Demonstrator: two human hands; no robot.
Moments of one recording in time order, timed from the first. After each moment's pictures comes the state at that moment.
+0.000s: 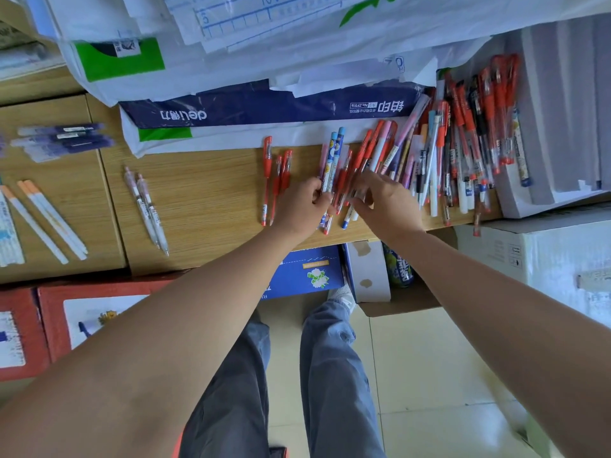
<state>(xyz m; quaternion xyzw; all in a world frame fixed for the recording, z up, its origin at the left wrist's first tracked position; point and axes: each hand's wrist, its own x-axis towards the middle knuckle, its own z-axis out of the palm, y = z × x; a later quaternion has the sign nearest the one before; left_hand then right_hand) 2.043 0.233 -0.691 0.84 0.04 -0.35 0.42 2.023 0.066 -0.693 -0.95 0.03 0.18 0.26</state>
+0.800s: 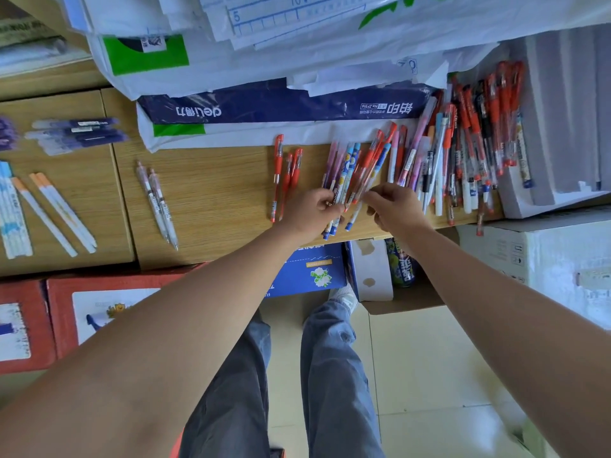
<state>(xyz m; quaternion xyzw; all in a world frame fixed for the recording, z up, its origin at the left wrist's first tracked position) 2.033 0.246 -0.686 0.77 0.06 -0.42 0.47 2.020 0.076 -0.676 -0.73 0.32 0.28 0.53</state>
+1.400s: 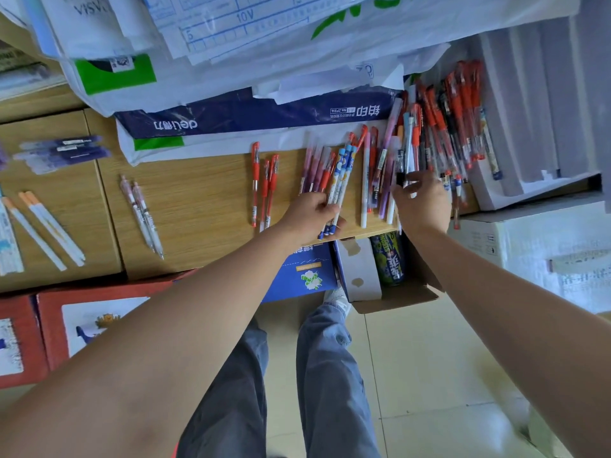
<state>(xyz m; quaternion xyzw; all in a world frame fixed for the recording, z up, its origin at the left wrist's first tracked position) 2.031 0.210 -0.661 0.68 0.14 -0.47 0.55 2.009 0.018 -0.677 -0.89 0.34 0.12 0.29</state>
